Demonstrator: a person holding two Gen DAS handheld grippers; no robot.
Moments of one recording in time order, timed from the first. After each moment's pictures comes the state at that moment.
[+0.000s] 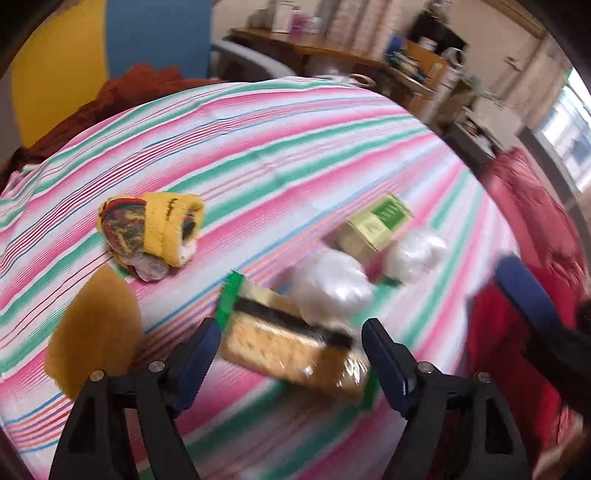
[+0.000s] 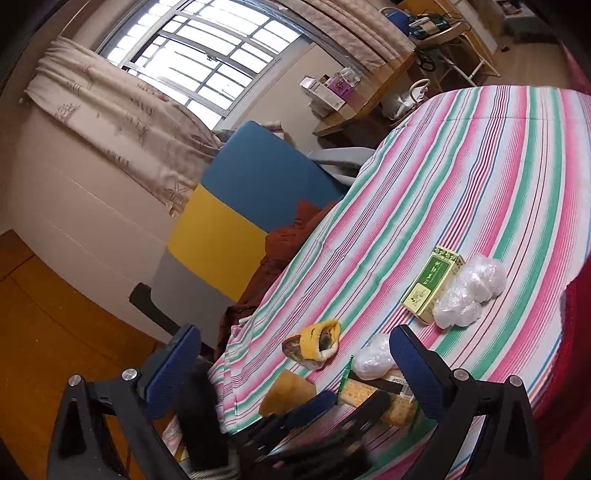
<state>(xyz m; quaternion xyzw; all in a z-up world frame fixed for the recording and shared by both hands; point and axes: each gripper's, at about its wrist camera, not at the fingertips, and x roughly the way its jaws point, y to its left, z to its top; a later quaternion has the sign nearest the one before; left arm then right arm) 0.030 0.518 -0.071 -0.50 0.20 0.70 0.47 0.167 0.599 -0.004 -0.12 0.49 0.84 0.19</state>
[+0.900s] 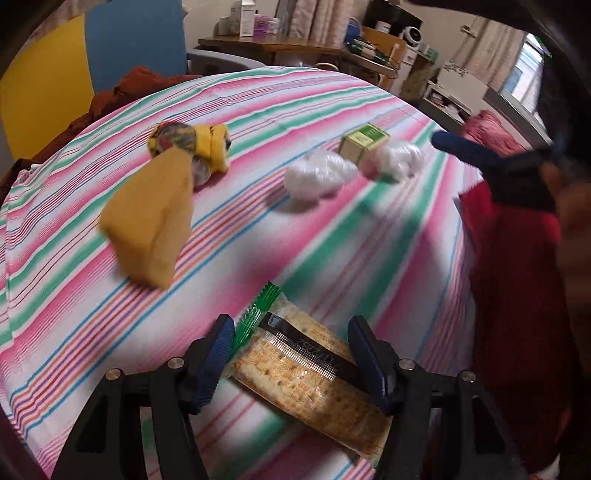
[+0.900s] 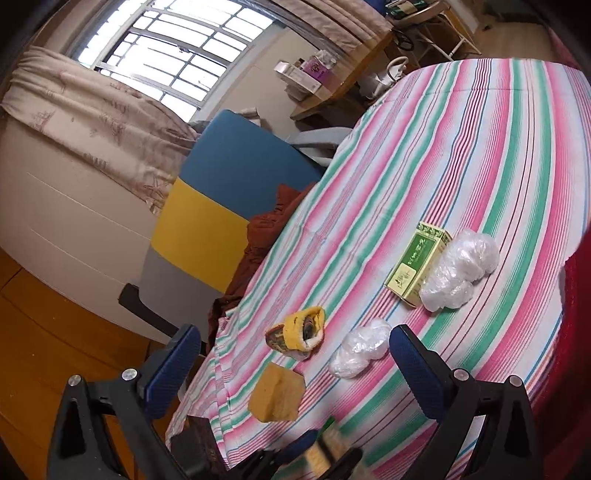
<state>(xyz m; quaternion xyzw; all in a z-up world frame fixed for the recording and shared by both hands) 0.047 0.406 -0.082 -0.45 0.25 0.67 0.54 0.160 0.608 -0.022 -0.16 0.52 0.82 0.20</state>
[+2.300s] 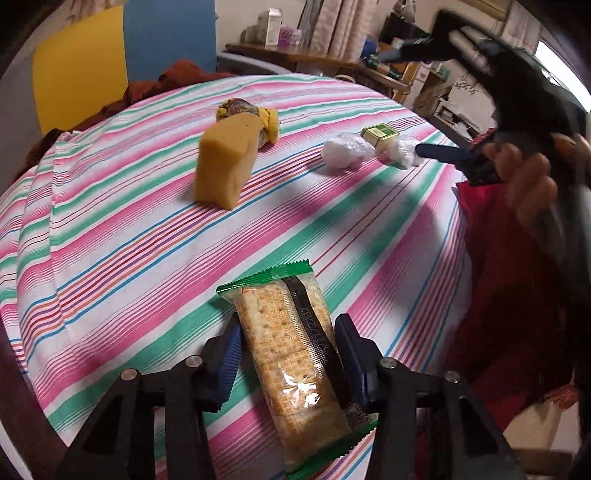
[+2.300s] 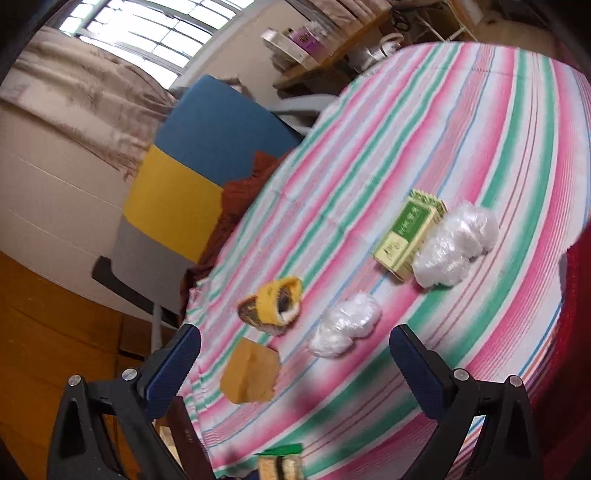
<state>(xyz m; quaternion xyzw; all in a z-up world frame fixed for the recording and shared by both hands) 0.044 0.333 -0.088 -0.45 0.21 0.69 0.52 0.138 0.605 -0.036 -0.25 0.51 0.79 0.21</state>
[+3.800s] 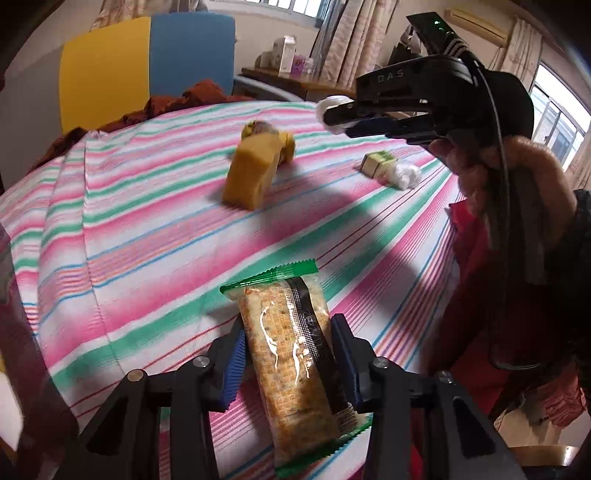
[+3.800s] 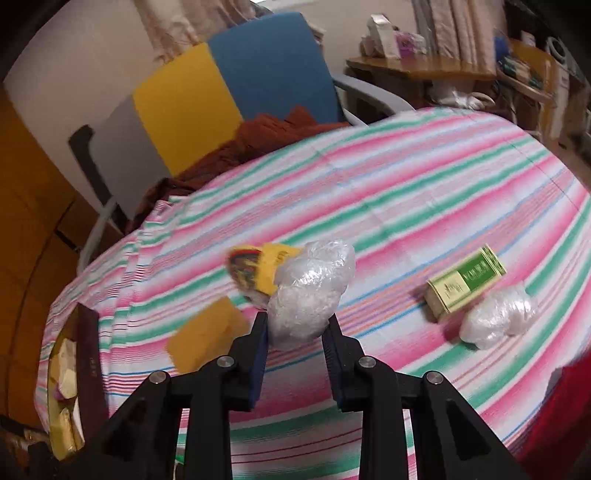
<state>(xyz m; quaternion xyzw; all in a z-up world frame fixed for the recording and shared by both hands) 0.051 0.294 -0.074 -0.42 0.16 0.73 0.52 0.064 0.566 -0.028 -0.38 0.27 0.86 0.19</state>
